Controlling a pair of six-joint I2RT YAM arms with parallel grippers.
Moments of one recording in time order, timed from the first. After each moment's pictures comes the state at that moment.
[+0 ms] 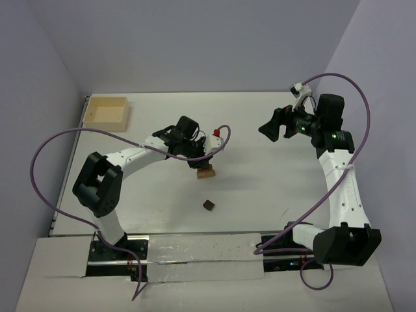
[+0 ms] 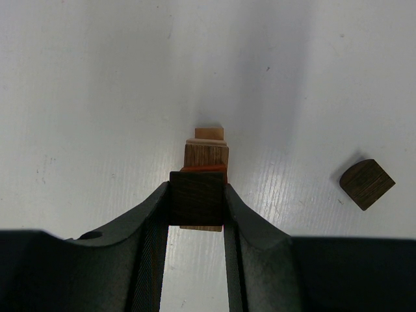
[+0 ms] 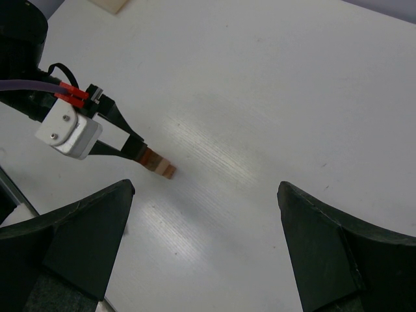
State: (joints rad) left arm -0.69 1.77 1.27 -0.44 0.48 0.62; right arm -0.10 1.16 1.24 -0.59 -0.77 -0.12
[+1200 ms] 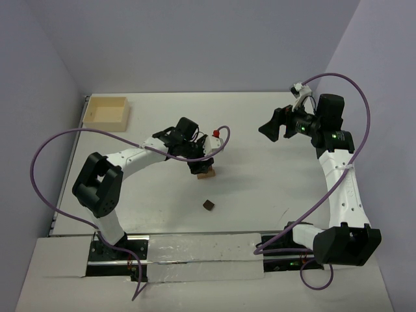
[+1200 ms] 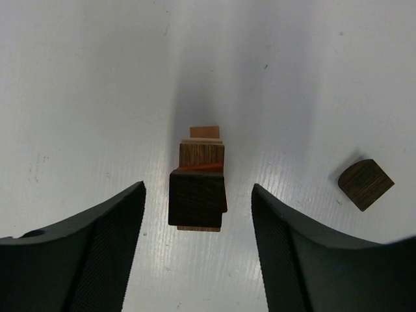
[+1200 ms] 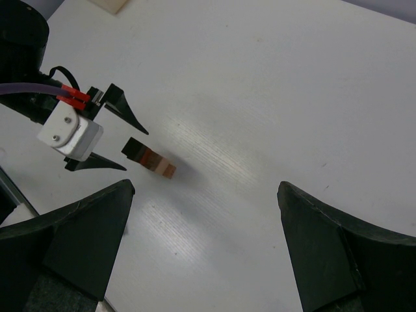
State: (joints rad) left arm -0.70 1.76 1.25 -0.42 0.48 0.60; right arm -0.10 1.16 1.24 -0.59 -0.77 -0.12
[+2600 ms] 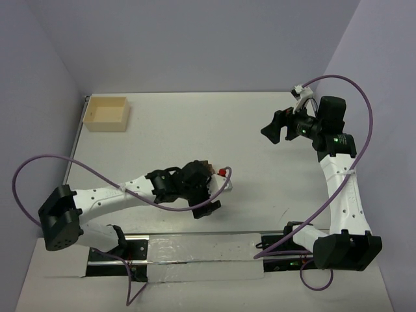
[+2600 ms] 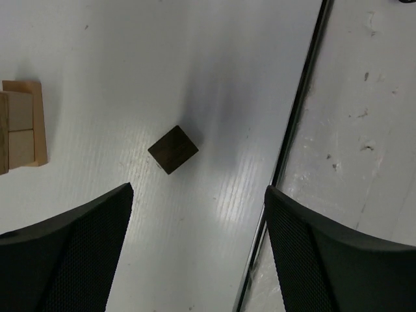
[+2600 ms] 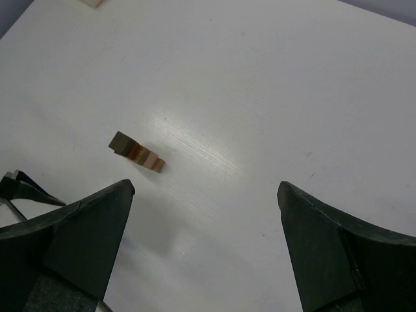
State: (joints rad) left arm -1.12 1.38 0.95 -0.46 0.17 0.18; right arm -0.09 1.12 1.24 -0.64 -0.71 -0.15
